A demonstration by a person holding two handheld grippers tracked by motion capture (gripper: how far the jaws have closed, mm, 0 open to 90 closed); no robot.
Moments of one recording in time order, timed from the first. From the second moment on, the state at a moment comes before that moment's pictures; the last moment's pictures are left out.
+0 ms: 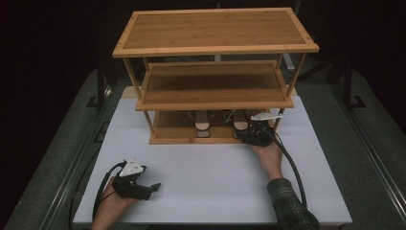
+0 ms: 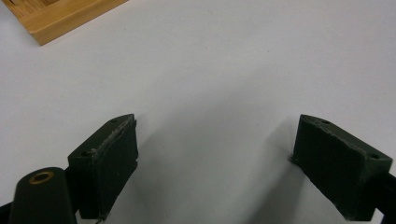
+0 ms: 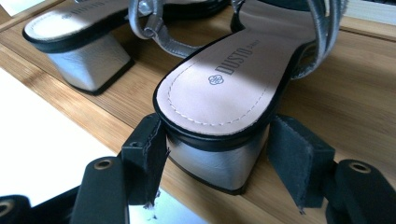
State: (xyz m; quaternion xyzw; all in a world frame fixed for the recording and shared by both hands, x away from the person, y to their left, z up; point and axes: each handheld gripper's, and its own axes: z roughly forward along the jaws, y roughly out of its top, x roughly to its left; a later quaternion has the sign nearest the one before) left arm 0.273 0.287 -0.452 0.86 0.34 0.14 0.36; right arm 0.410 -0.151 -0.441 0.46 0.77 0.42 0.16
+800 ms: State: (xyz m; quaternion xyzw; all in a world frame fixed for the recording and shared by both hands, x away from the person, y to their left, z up) left arm 0.273 0.287 -0.452 0.86 0.34 0.14 0.36; right arm 0.415 -0.139 -0.438 0.45 0.78 0.42 0.14
